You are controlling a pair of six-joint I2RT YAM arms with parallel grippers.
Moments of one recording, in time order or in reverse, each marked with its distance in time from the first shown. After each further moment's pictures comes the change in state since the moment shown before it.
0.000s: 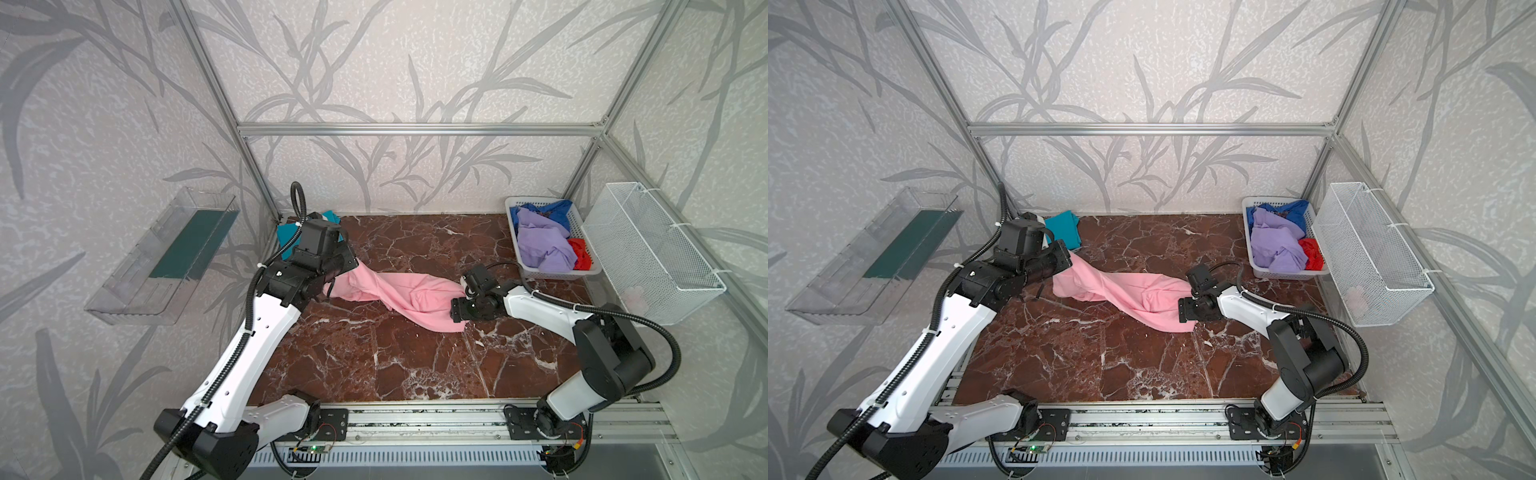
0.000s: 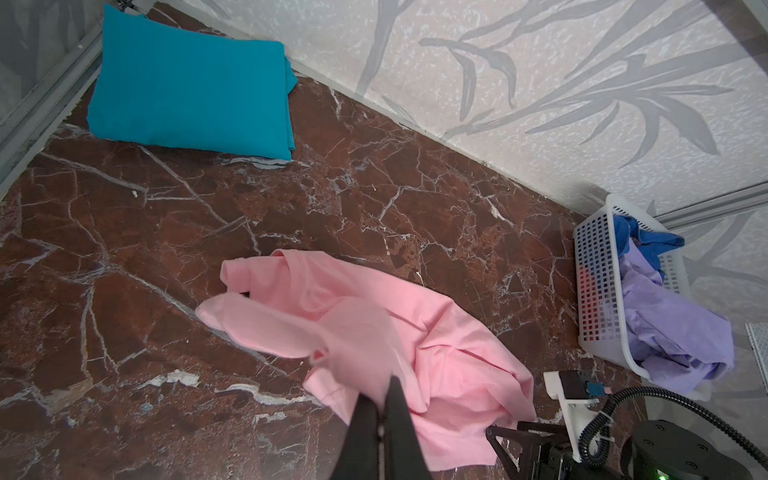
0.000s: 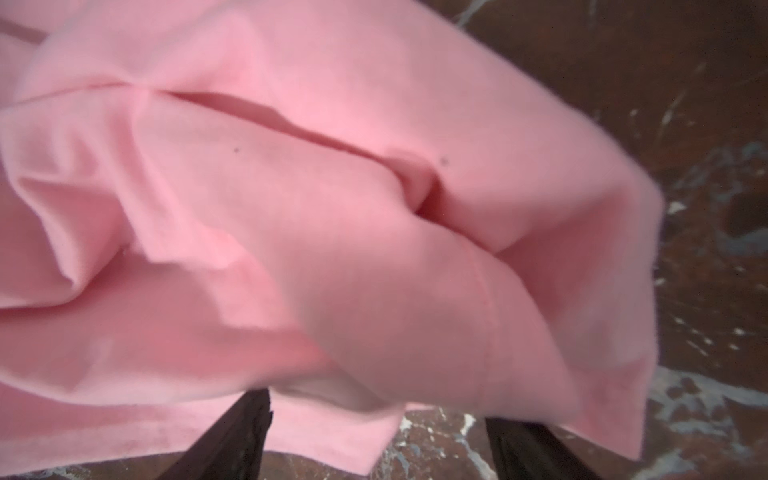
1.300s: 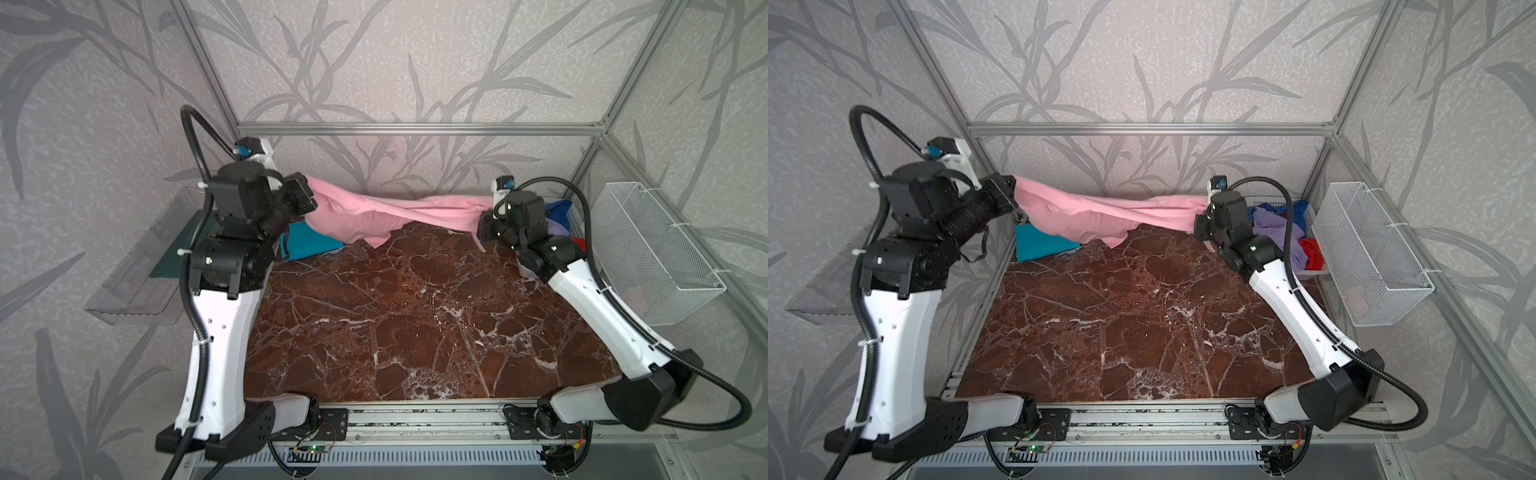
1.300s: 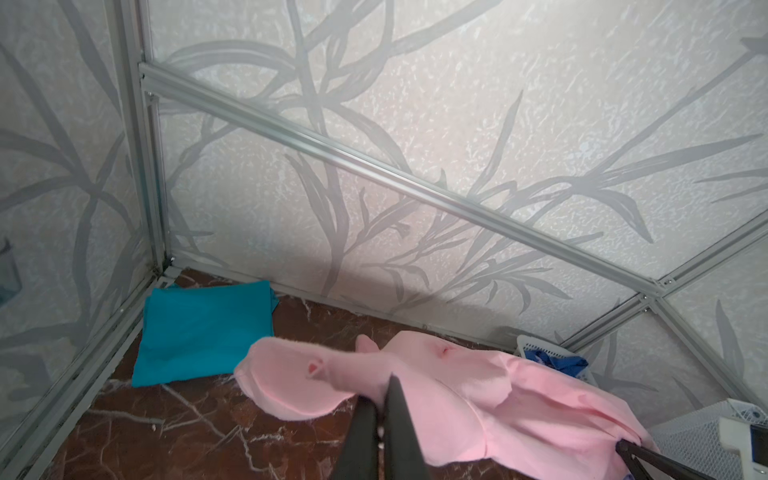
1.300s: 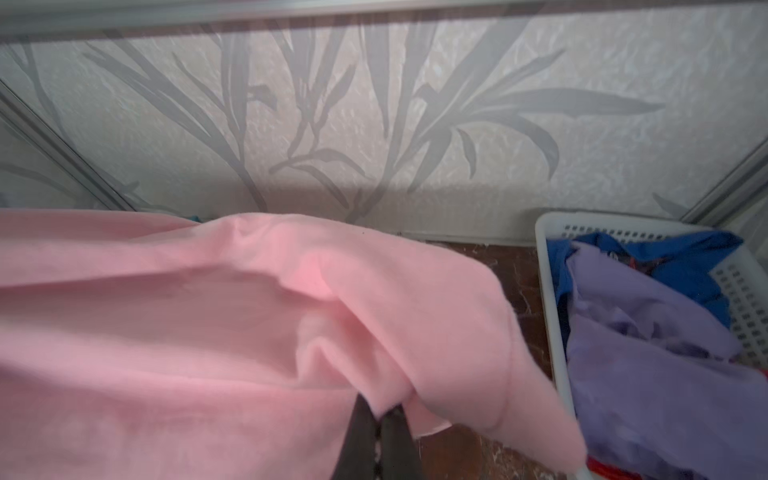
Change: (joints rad) left arm 0.242 0.031 0.441 0.040 0.115 0.250; right arm -0.085 -0.263 0.436 -0.008 0.303 -0.224
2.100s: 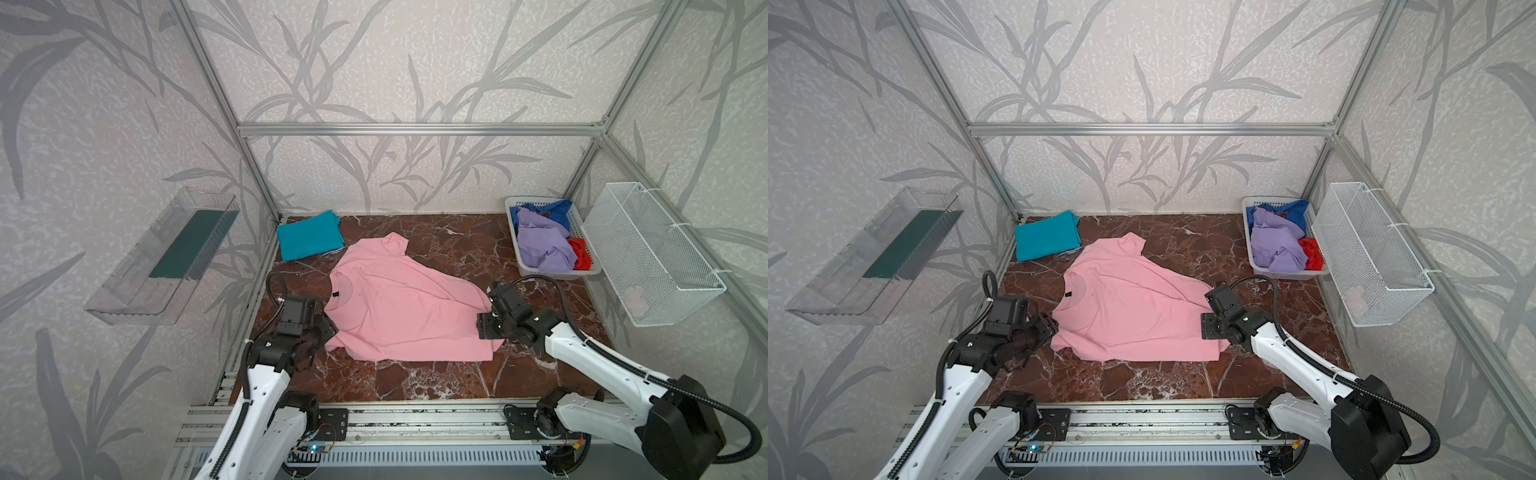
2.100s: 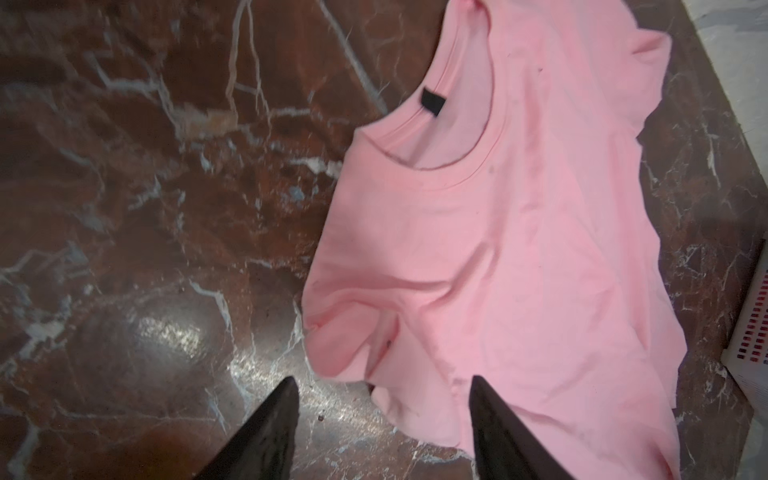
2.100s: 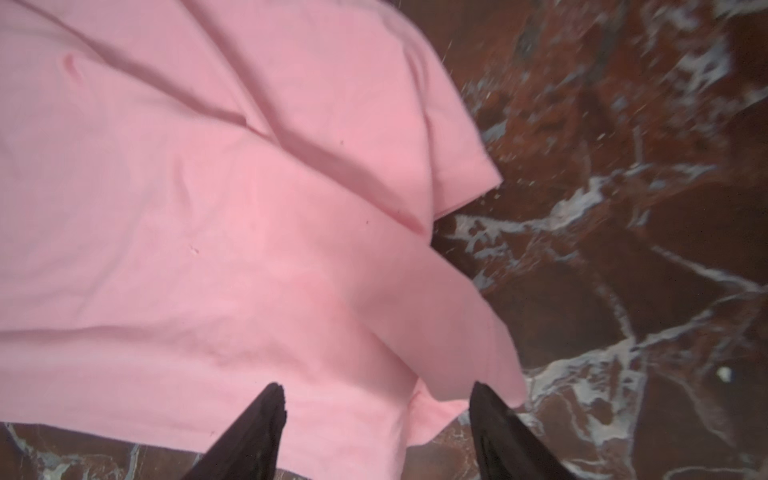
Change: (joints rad) left arm 0.000 -0.429 -1.091 -0.070 0.005 -0.373; right arm 0.097 -0.222 -0.636 -0.135 -0.049 0.219
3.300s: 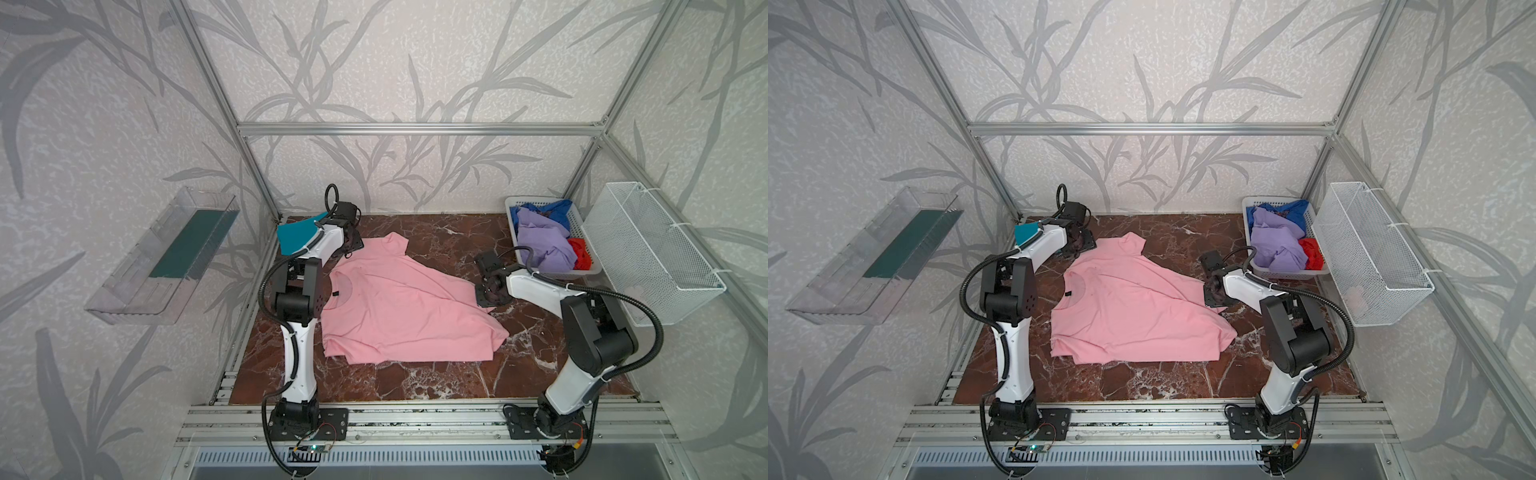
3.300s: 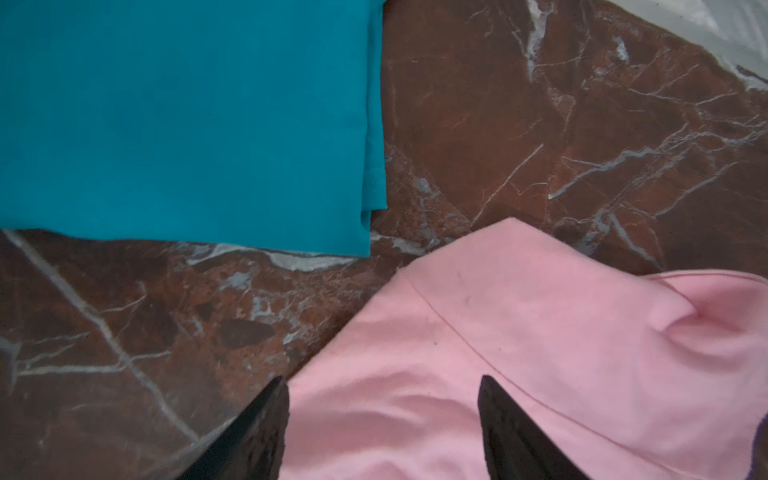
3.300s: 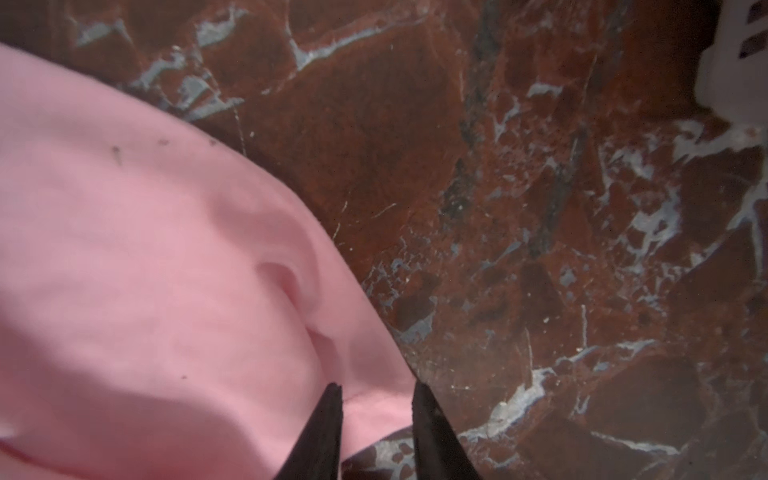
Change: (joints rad) left arm -0.006 1.471 1.138 0.215 -0.159 0.315; right arm -0.187 0.625 0.334 0.032 0.060 -0.127
